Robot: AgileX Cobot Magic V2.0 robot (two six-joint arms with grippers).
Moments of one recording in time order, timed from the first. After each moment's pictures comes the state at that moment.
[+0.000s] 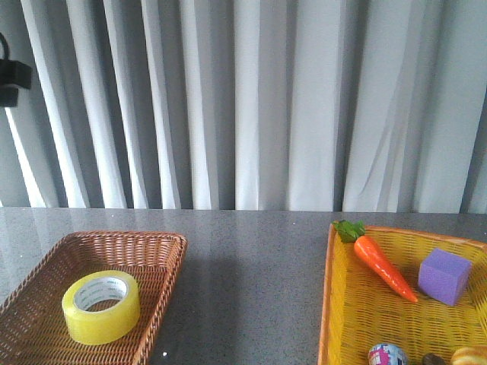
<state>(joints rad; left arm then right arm) -0.09 1.47 -1.97 0.00 1.05 -0.04 -0.20 1.47 -1.73 0.14 1.02 -0.06</state>
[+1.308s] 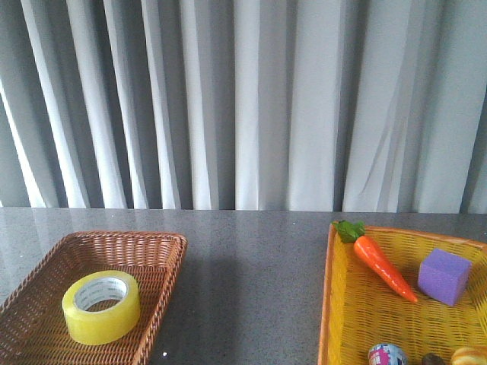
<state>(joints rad) -0.09 1.13 -1.56 0.02 0.80 -0.04 -0.20 1.47 -1.73 0.14 1.02 -0.06</state>
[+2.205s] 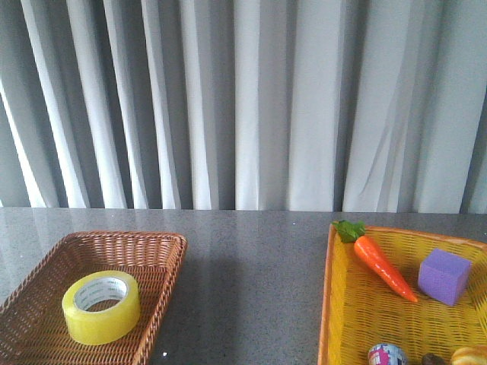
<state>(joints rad) 0.02 -0.01 0.03 0.04 0.10 -0.06 -0.20 1.47 -1.73 0.14 1.02 -0.06</state>
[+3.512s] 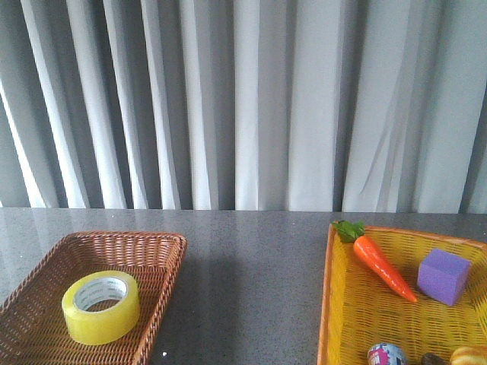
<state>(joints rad) 0.02 -0.01 0.03 0.04 0.10 -0.06 -0.18 1.51 -1.73 0.00 1.01 -0.06</state>
